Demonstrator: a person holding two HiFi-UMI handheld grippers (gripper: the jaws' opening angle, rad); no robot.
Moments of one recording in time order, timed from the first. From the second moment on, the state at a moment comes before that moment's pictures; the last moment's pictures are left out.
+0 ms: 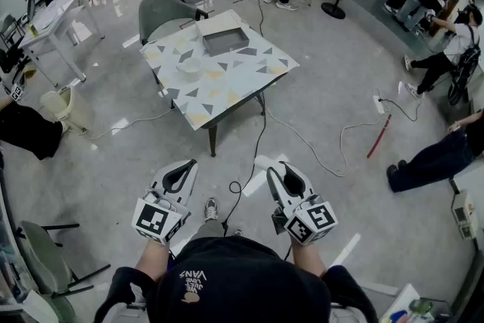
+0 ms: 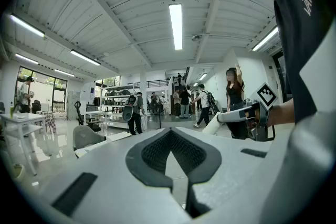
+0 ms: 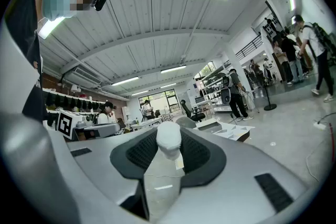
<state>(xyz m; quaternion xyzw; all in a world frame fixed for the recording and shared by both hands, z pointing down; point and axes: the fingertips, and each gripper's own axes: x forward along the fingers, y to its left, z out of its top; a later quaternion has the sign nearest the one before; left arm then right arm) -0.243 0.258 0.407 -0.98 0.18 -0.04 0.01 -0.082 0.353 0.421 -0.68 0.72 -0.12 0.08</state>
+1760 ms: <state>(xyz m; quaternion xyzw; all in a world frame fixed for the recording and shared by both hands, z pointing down) -0.180 0.063 0.417 -0.99 0.12 -0.05 0.01 -0.019 0.173 0.417 -0.72 0.67 -0.12 0.09</state>
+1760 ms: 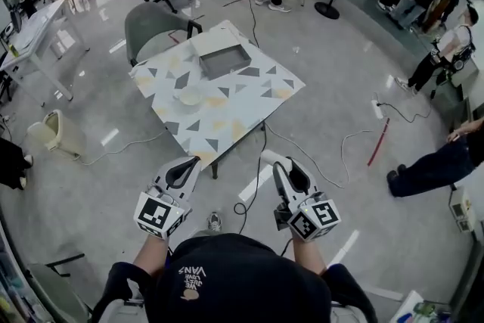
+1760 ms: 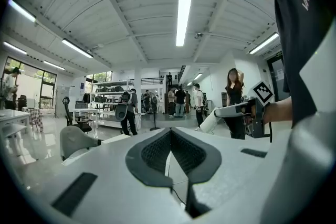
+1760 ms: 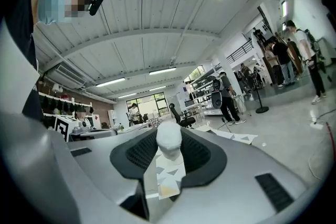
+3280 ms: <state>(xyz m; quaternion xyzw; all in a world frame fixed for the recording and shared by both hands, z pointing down) 0.074 -0.042 0.439 -0.96 0.27 -0.05 -0.04 0.256 0.009 0.440 -0.62 0.77 -0.15 0.07</state>
